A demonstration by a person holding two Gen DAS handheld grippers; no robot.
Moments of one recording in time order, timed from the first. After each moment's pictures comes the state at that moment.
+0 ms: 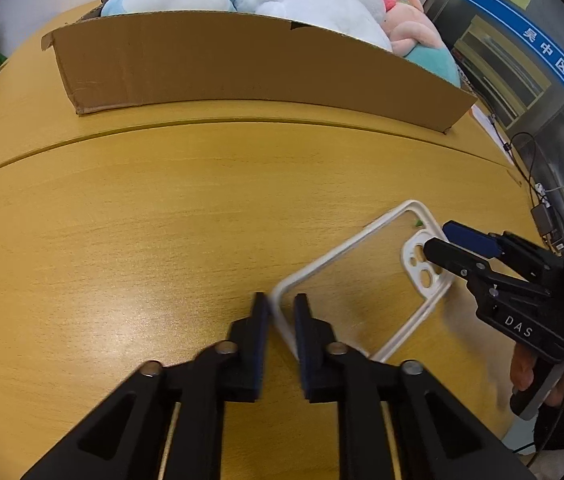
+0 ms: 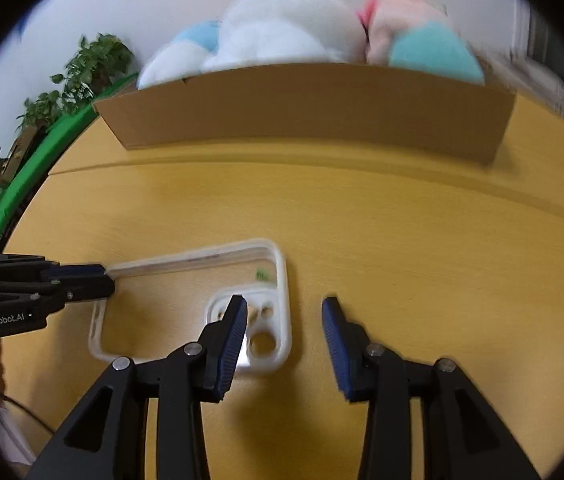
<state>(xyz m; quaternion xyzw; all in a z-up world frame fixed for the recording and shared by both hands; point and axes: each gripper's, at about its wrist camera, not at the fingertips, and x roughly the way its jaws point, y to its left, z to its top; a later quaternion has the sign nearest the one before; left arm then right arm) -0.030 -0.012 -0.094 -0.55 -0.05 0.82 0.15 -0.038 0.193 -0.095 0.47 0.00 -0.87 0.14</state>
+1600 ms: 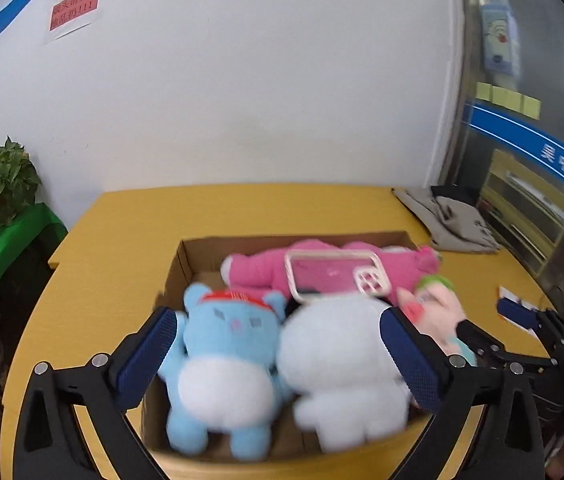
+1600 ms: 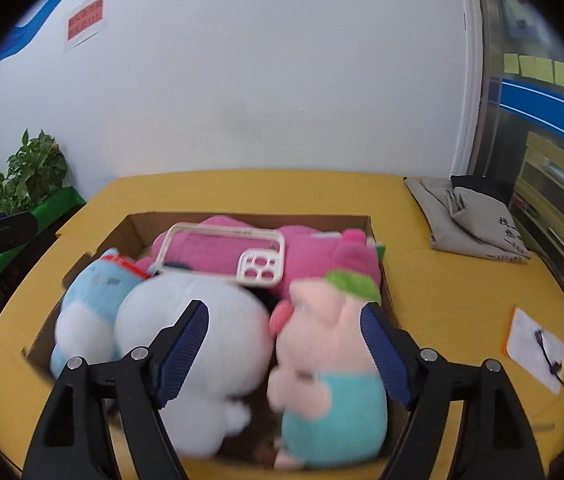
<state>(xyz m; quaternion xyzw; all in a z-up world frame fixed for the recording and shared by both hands) -0.166 0.004 0.104 -0.30 0.00 0.95 0.08 -0.193 0.206 0.070 0.32 0.01 -0.95 0.02</state>
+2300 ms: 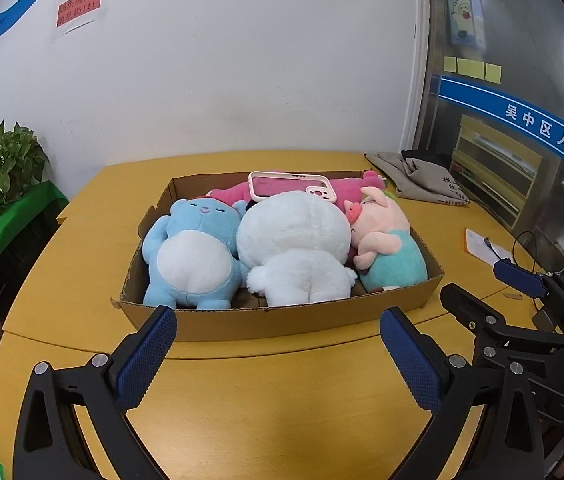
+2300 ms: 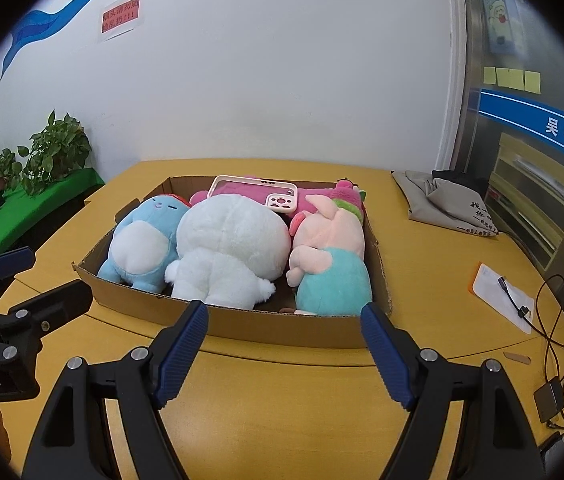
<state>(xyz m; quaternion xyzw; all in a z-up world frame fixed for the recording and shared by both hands) -0.050 0.027 0.072 -0.32 0.00 0.94 0.09 -0.050 0.196 0.065 0.30 0.03 -0.95 0.01</state>
